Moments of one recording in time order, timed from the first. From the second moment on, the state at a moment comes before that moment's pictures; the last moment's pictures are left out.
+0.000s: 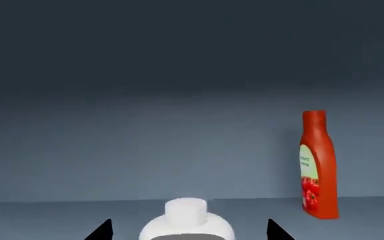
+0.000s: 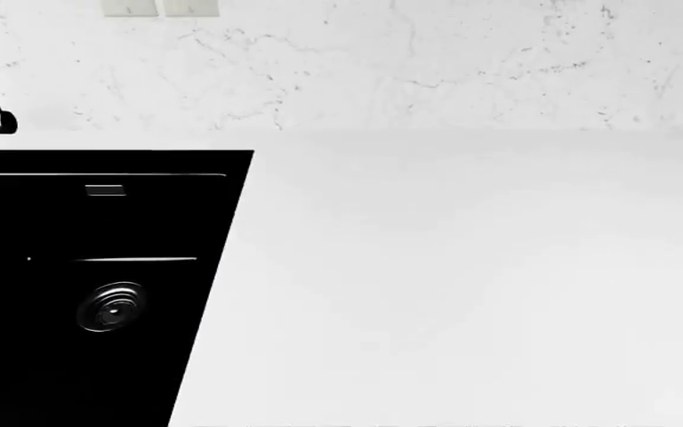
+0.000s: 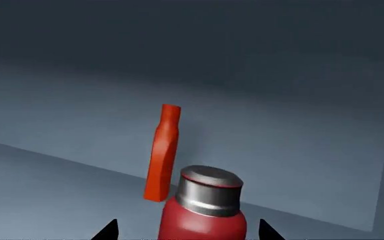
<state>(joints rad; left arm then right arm) -2.21 -0.04 0.13 -1.22 -0.09 -0.60 -0.02 2.29 0.00 -0.30 1.31 0.24 0.60 -0.22</state>
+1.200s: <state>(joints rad) -2.10 -0.04 0.11 -1.06 0.00 -0.51 -0.04 2.35 0.01 -0.01 1.16 0.02 0.56 -0.19</state>
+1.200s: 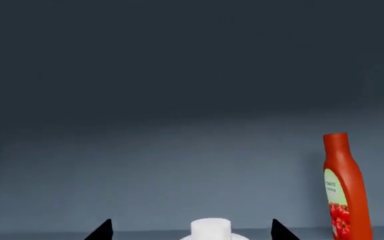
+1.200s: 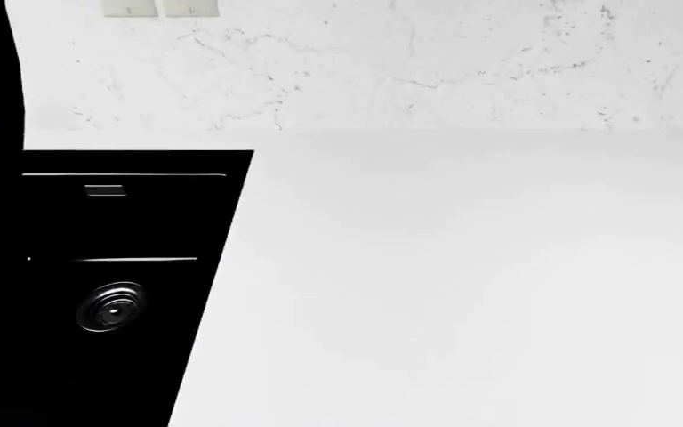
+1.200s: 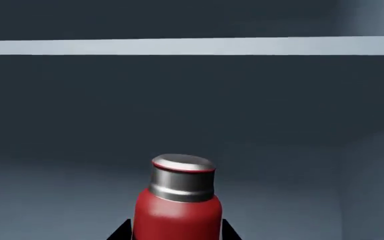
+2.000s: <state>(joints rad) -2.23 -0.02 0.04 -1.19 -0.02 -0.39 0.09 2.35 0.01 0.00 1.21 0.05 0.51 -0.18</state>
